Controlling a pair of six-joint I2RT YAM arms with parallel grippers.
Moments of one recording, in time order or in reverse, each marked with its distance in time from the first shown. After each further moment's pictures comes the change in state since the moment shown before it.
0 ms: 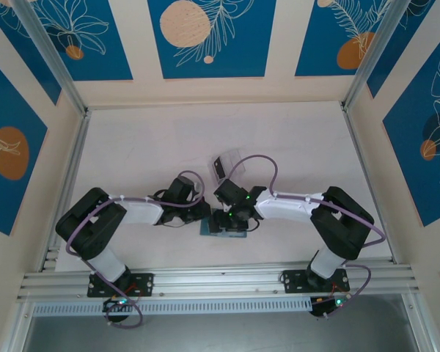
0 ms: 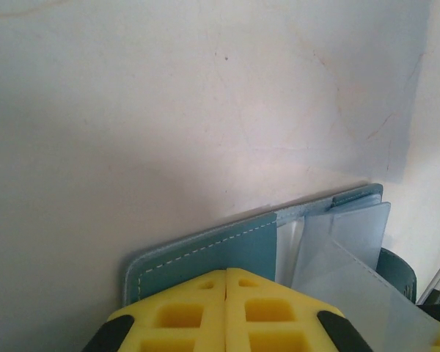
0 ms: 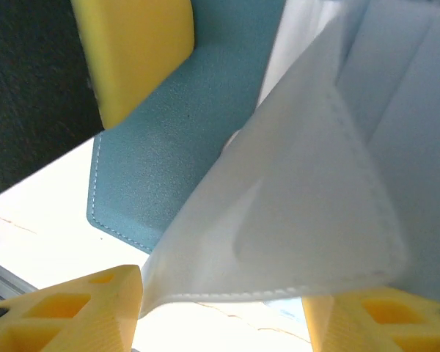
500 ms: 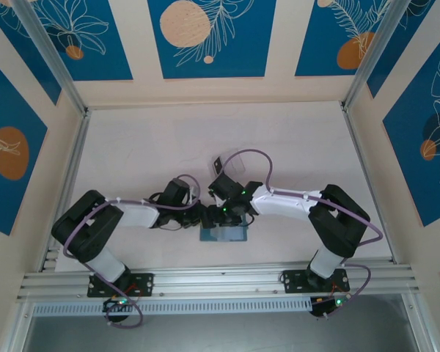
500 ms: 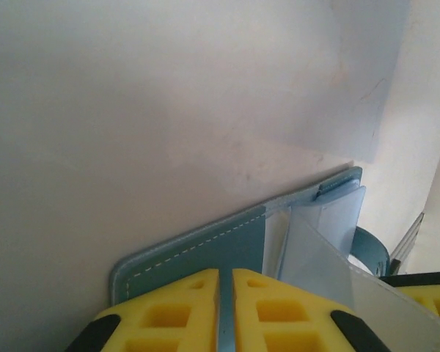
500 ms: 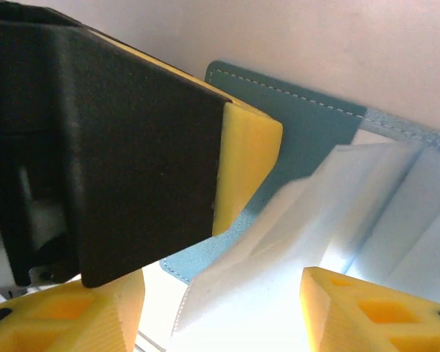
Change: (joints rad) left arm 0.038 -0.047 -0.066 0.031 0.122 -0.061; right arm -0.002 0.032 0.093 0.003 -0.033 -0.075
